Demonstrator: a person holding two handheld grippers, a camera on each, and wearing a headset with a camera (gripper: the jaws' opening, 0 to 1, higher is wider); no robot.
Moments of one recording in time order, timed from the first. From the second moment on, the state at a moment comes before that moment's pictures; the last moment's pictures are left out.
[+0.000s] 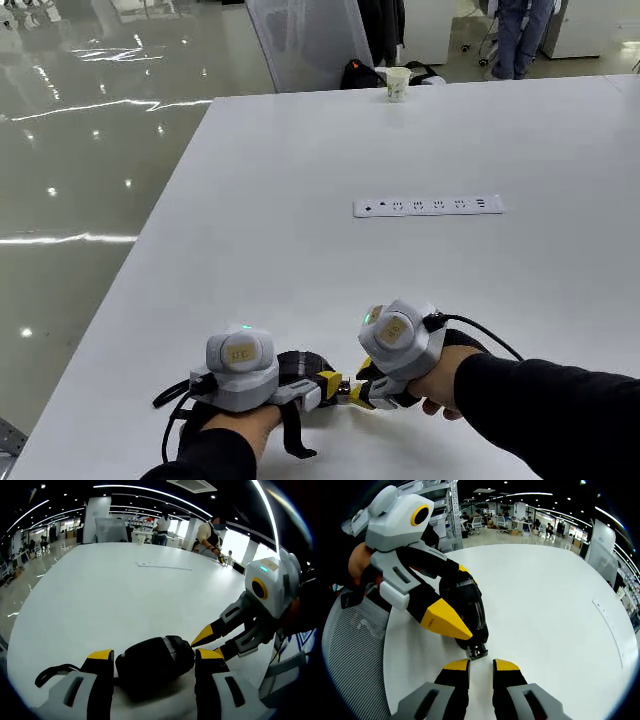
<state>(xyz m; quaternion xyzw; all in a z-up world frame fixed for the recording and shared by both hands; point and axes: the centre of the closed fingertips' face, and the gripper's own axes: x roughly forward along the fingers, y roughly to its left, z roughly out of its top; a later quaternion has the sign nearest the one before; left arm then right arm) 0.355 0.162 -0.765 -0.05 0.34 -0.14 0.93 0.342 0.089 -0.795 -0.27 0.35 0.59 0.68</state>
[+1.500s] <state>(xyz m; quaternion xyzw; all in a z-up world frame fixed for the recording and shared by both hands) 0.265 0.196 -0.751 0.01 0.35 -0.30 0.88 0.294 -0.094 -0.766 -0.17 0.35 0.51 0.77</state>
